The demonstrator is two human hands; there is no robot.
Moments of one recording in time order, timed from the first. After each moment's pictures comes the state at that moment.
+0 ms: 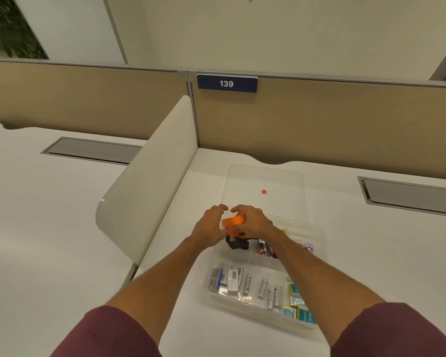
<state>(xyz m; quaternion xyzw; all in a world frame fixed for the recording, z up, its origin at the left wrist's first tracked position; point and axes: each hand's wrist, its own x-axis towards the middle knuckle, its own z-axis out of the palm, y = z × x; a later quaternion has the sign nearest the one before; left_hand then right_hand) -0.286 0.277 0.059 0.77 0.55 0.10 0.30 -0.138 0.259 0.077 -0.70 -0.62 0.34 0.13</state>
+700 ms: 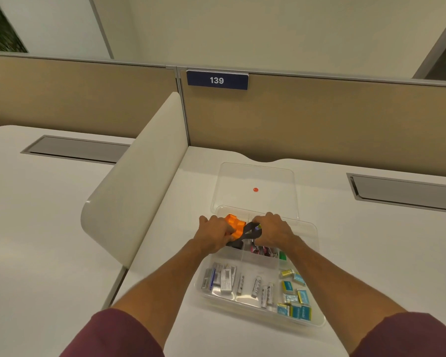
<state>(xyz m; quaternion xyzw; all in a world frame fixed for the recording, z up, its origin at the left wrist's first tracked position) -0.267 0.276 0.041 0.87 0.46 -0.07 0.13 -0.088 0.230 0.066 -0.74 -0.64 0.21 -0.05</state>
